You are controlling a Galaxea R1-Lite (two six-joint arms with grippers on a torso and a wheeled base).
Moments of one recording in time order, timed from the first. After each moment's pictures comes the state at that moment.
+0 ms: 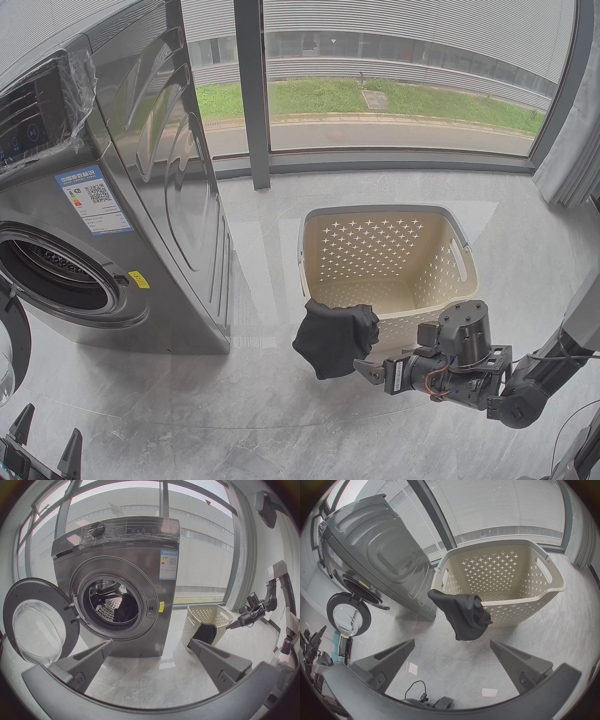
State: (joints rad) left arm 0.00 0.02 -0.02 0.00 -0.01 -0.01; right arm 0.67 1.91 -0.51 -0.89 -0.14 0.37
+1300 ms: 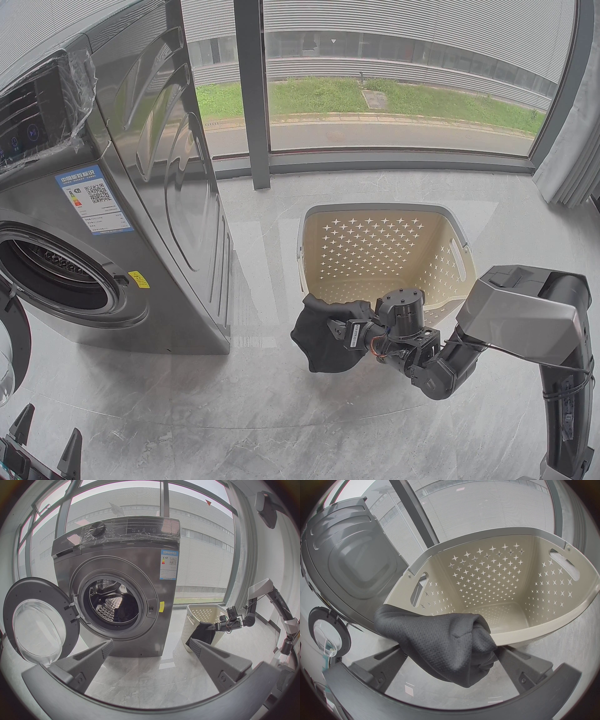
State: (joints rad) left arm 0.00 0.02 -0.02 0.00 -0.01 -0.02; right arm 0.57 2.38 -0.96 -1.06 -0.18 0.37
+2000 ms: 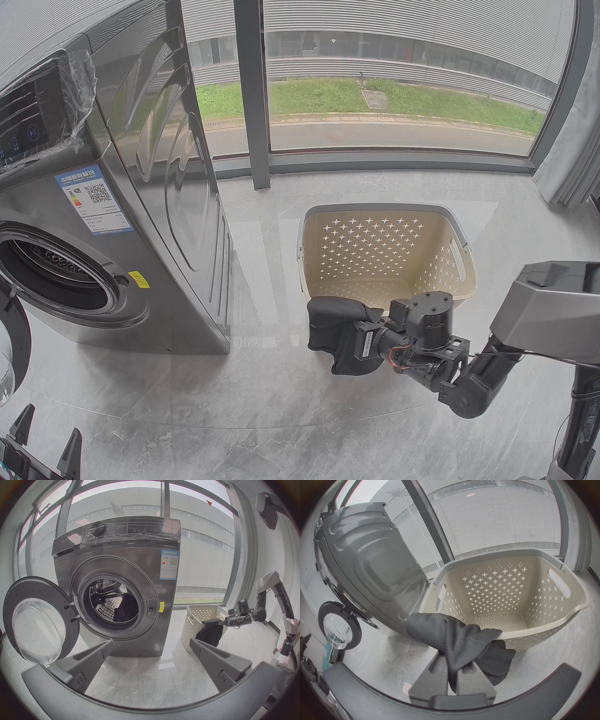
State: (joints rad) left arm 0.00 0.02 -0.02 0.00 -0.01 -0.03; right arm 0.63 2.21 -0.70 -1.21 -0.18 0.31
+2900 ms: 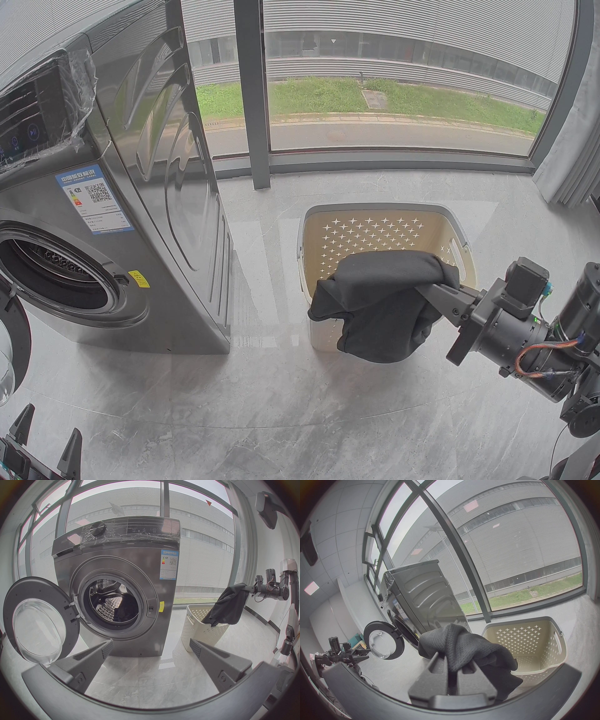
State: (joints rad) left arm -0.01 0.02 -0.02 0.00 -0.01 -0.02; right arm 0.75 1.52 -0.36 -1.27 -0.03 0.19
